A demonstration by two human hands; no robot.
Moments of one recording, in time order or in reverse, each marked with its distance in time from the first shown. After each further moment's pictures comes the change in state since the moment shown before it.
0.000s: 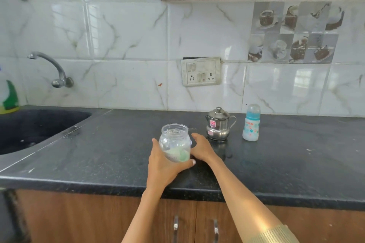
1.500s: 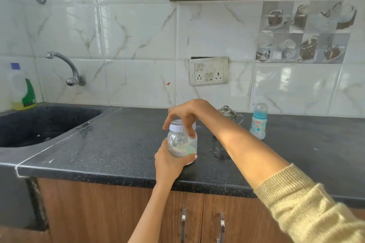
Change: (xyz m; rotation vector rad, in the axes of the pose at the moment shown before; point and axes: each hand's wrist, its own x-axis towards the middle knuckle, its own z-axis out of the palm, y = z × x) left_hand -0.009 -0.003 -0.008 -0.115 0.091 0.080; right_hand -0.024 -0.174 -0.048 -1.178 -0.585 -0.373
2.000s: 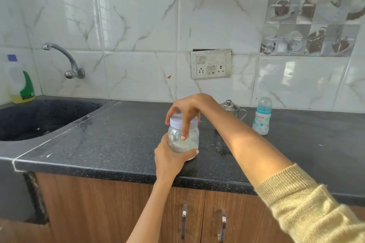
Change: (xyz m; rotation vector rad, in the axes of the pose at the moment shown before) left_hand 0.004 -0.006 0.004 0.010 0.024 -0.025; right_hand 0.008 0.005 0.004 0.227 0.026 0.014
